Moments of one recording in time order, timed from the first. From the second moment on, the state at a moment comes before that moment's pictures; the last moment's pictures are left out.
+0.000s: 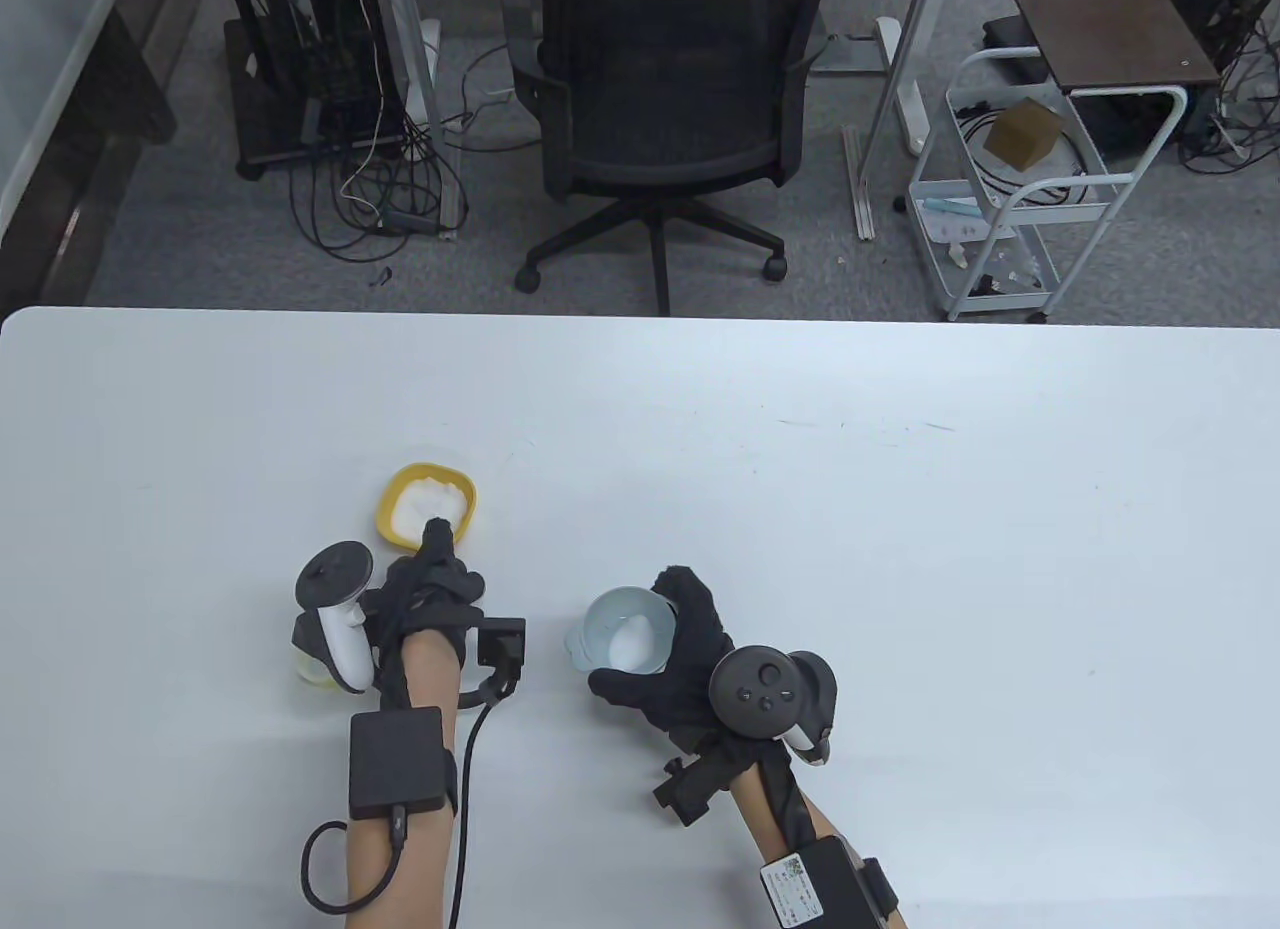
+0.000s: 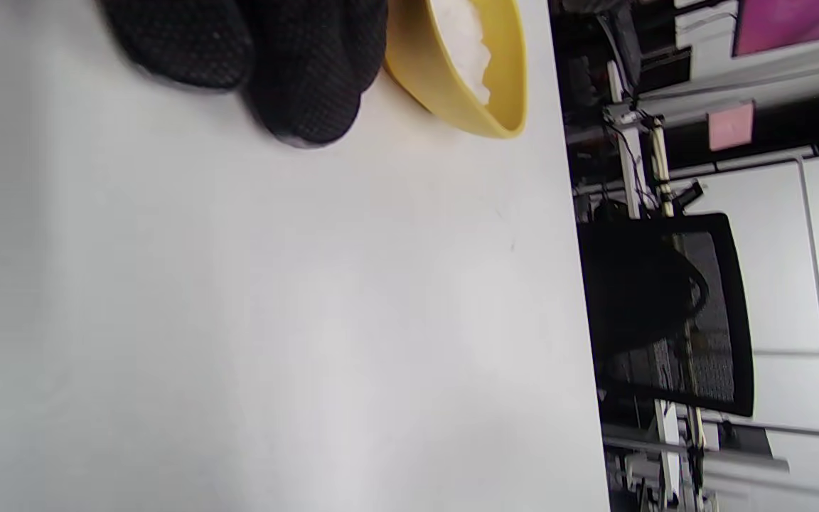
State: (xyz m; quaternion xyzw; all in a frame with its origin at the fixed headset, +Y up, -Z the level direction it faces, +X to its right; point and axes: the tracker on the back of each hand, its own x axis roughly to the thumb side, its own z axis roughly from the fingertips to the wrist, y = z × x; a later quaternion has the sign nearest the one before) left_hand -0.228 -0.776 -0.251 -0.12 0.29 0.60 0.74; right_hand 0.074 -0.746 -0.206 0.21 -0.03 0.89 0.41
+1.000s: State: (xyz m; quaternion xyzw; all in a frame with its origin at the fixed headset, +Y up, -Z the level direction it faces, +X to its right) left_hand -0.179 -0.753 -0.166 0.05 -0.08 0.10 0.99; right_hand 0.073 -0.748 -0.205 0.20 -0.04 0.88 0.43
